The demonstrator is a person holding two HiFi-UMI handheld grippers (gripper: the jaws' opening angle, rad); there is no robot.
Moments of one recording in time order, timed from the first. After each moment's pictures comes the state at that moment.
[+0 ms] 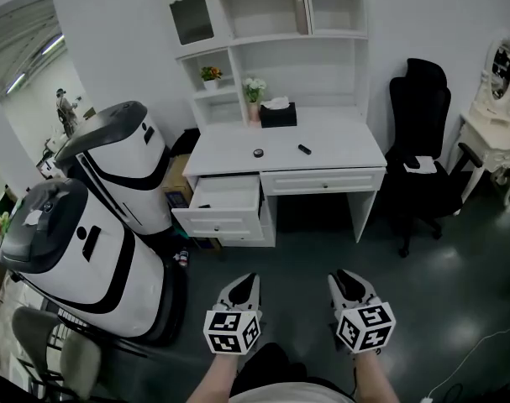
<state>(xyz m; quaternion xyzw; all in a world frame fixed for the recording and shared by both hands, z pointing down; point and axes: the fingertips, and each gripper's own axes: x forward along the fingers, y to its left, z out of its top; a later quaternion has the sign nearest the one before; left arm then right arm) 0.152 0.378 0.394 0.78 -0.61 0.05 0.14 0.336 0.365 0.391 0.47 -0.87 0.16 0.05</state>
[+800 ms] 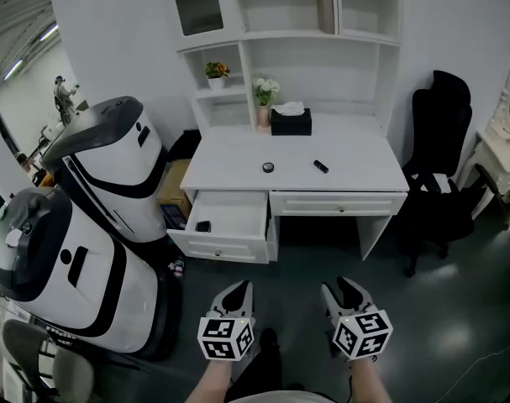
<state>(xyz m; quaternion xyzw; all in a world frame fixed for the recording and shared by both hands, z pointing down) 0.072 0.249 0.421 0.76 -0.63 0.06 0.16 0.265 0.229 0.413 0.46 -0.87 0.19 0.07</state>
